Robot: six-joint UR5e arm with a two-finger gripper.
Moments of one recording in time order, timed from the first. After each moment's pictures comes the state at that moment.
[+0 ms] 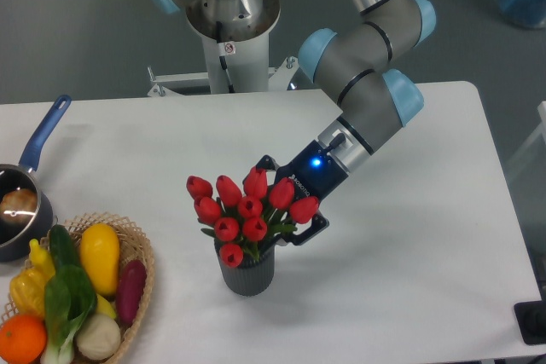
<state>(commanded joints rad) 2.65 -1.95 -1.78 -1.00 0.42 1.52</state>
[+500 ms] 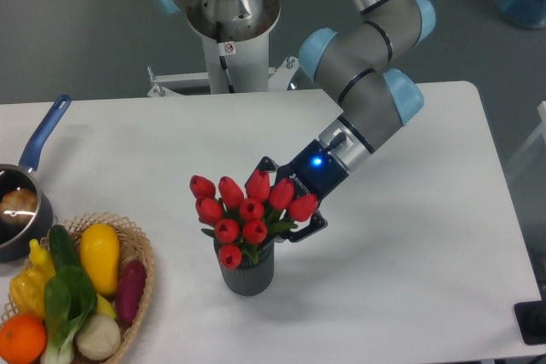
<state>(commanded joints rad) 2.66 -1.95 -1.78 -1.00 0.42 1.52</state>
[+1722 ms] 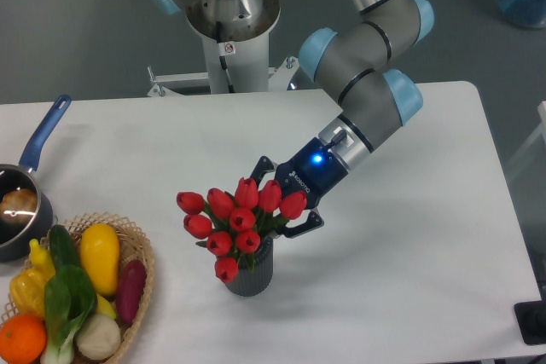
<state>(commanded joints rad) 2.67 -1.95 -1.82 -1.00 0.34 1.56</state>
